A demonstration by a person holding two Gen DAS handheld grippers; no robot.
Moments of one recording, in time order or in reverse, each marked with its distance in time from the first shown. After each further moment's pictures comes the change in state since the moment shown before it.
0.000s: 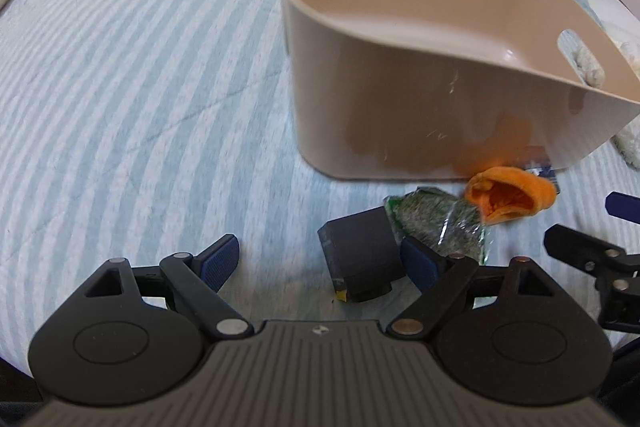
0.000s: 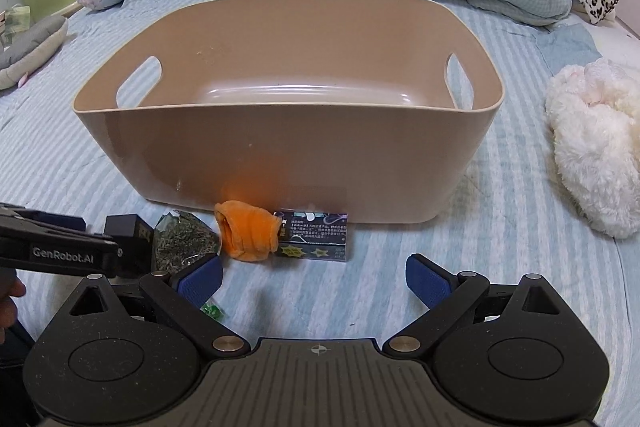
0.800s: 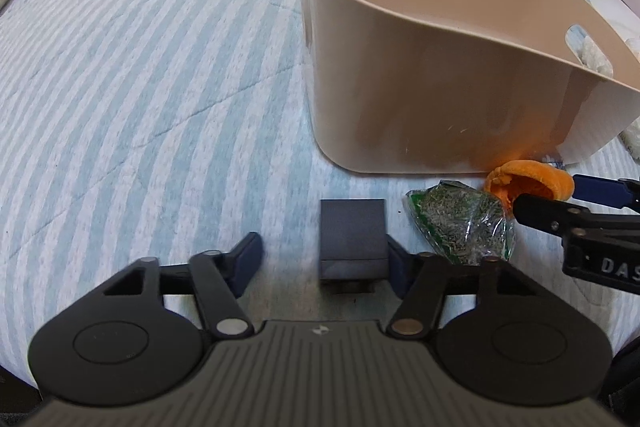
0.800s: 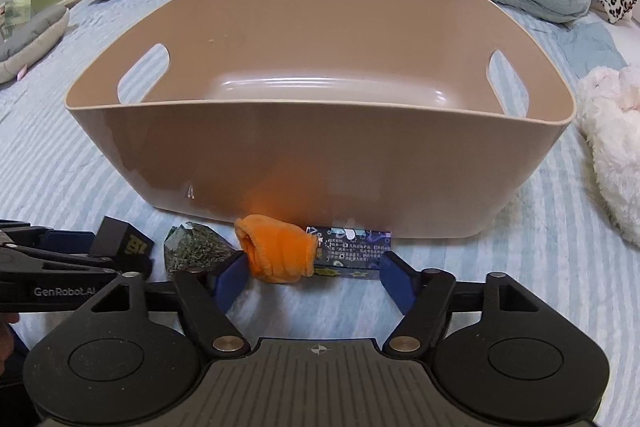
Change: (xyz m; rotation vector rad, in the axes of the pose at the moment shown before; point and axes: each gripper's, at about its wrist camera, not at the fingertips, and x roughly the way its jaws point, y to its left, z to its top) left arm 0.005 0.005 -0.006 0.020 -0.021 0.006; right arm 0.032 0.024 0.012 -0.017 0.027 0.005
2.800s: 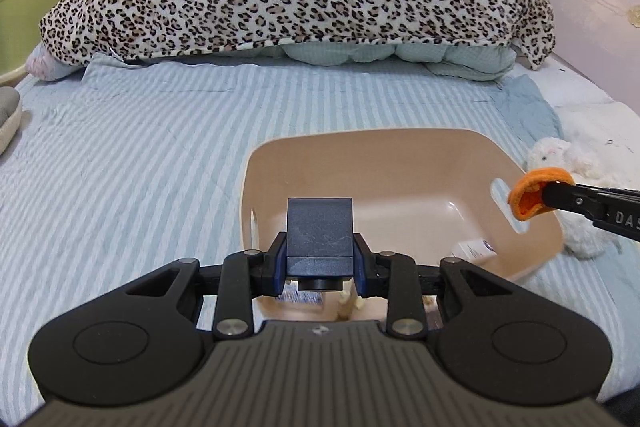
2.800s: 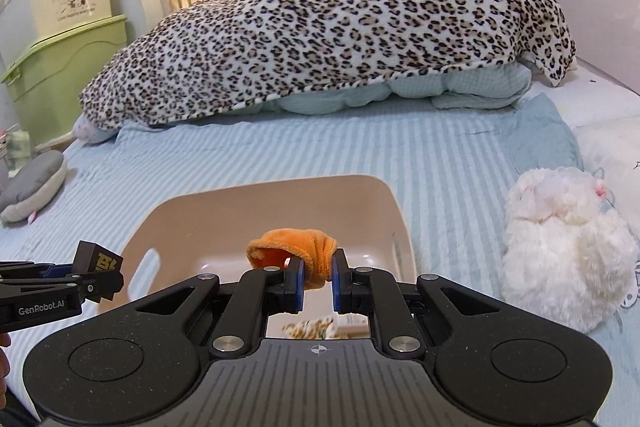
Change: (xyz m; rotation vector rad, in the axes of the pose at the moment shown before) left arm -0.094 -0.043 0.084 0.088 -0.338 -0.016; right arm -0.095 -0.072 0.071 0.168 -0.329 0.015
